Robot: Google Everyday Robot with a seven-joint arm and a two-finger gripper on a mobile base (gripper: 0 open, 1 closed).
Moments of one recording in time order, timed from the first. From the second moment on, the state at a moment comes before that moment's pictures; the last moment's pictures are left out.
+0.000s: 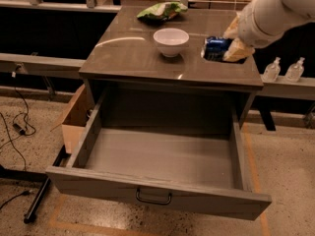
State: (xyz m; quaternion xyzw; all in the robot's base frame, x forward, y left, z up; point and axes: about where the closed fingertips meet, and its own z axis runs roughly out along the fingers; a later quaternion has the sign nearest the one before) arm 0.655 -0.208 0.959 -0.65 0.66 -0.19 0.32
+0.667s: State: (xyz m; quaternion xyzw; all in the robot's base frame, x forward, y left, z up) arm 0.721 -0.204 0.958 -0.66 0.67 -0.18 0.30
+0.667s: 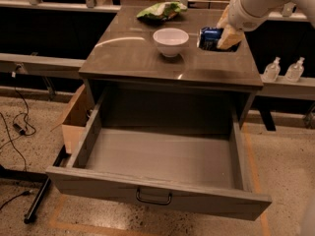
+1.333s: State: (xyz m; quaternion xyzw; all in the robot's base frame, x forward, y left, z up) arm 0.763 -0.178 0.901 -0.67 0.68 -0.12 0.27
